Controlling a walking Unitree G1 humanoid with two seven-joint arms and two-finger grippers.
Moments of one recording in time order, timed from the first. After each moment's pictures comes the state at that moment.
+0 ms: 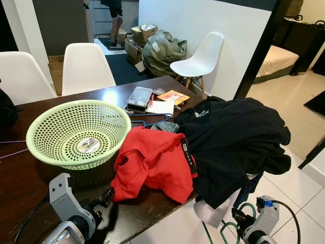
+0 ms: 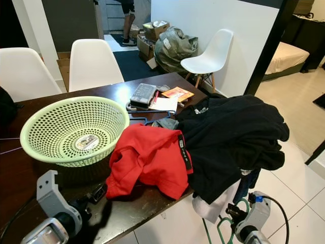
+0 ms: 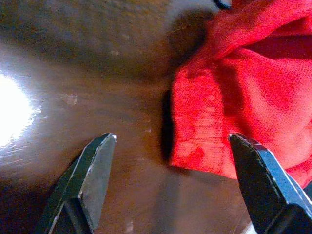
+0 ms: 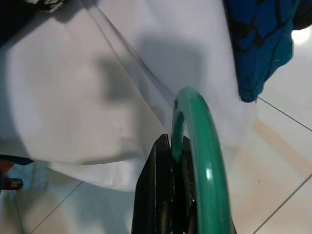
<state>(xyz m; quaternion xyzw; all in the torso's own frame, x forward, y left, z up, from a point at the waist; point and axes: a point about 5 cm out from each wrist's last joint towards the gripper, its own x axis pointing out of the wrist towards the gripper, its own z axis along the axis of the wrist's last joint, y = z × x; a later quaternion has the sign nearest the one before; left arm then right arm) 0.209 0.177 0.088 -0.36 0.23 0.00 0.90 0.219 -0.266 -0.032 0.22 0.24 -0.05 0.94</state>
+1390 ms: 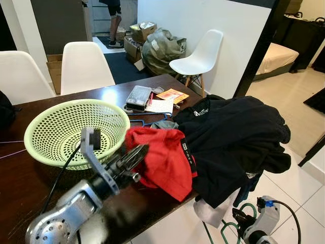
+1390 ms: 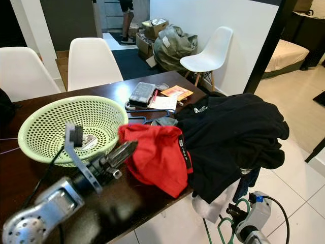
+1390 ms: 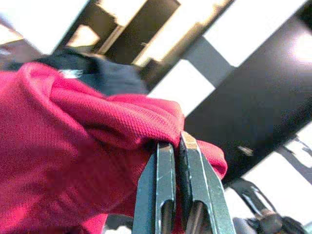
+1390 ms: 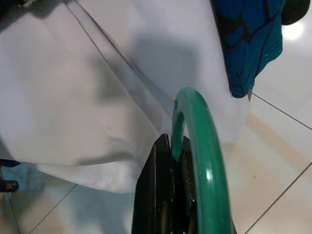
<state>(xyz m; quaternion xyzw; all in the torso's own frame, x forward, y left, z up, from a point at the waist) 0.236 0.117 0.215 -0.35 -0.02 -0.40 0.85 0.219 -0.267 -0.032 0.22 0.24 -0.06 0.94</state>
